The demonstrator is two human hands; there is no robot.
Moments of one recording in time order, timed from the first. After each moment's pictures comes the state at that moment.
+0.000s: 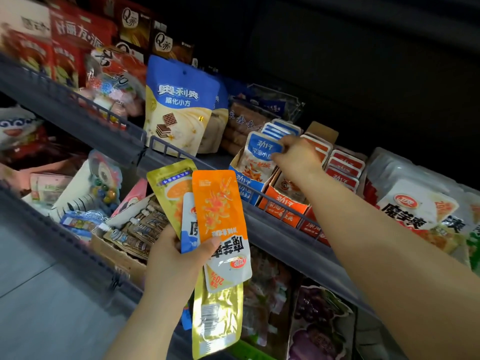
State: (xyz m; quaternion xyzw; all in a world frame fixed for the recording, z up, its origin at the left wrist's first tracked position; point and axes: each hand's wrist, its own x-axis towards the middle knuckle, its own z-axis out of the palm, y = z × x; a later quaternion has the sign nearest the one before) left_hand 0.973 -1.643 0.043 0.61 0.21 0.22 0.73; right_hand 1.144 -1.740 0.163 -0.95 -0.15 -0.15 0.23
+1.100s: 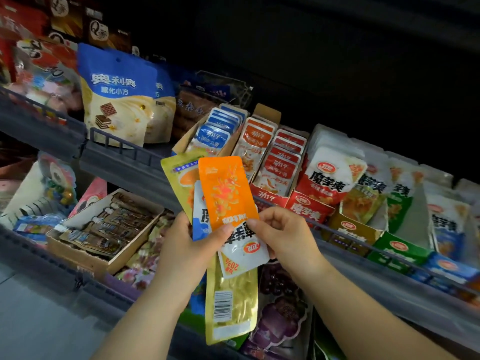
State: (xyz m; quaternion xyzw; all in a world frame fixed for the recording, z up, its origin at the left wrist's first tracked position) left_hand 0.979 -1.725 0.065 0.62 0.09 0.20 0.76; right_hand 1.025 -1.854 0.103 -0.83 -0.15 0.03 0.54
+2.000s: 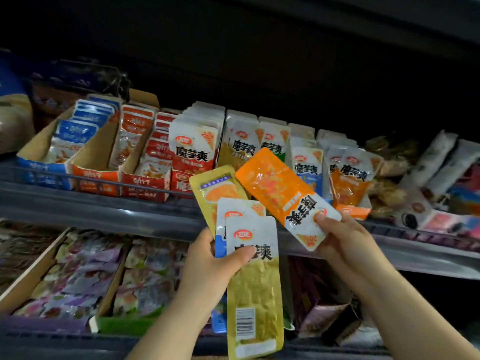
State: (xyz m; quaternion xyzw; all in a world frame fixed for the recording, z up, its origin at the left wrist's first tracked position) left_hand 0.960 -1.895 0.076 0.64 -0.05 0.01 0.77; right_hand 0.961 -2.073 0.125 -0.62 0.08 -0.08 0.77
